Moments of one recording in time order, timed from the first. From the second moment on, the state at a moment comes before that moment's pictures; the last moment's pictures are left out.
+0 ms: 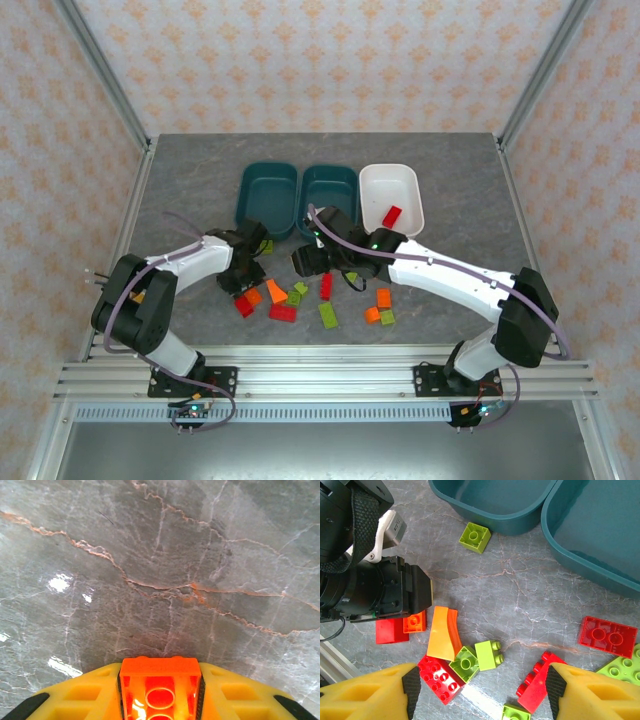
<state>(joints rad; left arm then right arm) -0.37 1.56 0.83 -0.78 -0.03 -1.06 0.96 1.50 1.22 -0.58 0.04 0.49</state>
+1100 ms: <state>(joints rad) -0.25 2.27 1.91 -0.98 -0.18 -0.75 0.72 1.43 1.35 -0.58 0.08 0.76</state>
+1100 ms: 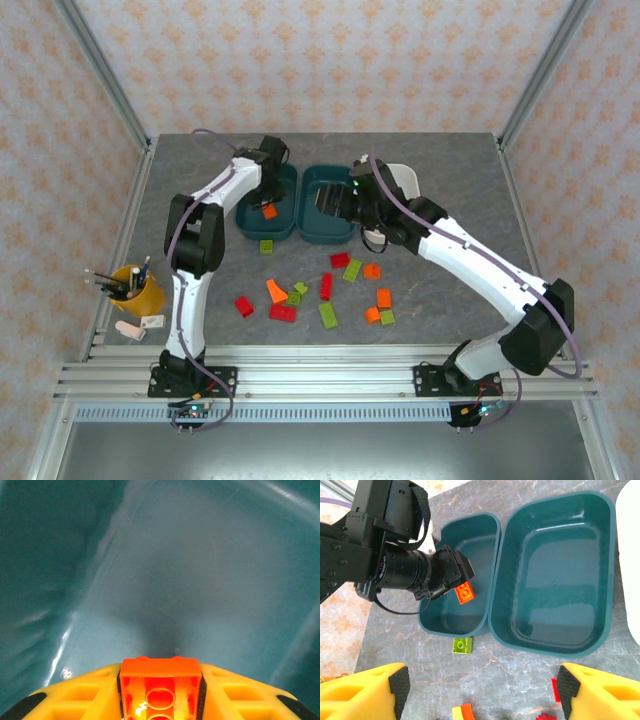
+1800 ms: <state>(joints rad) -0.26 1.99 1.94 -1.00 -0.13 -0.76 0.72 1.33 1.31 -0.84 0.17 0.82</state>
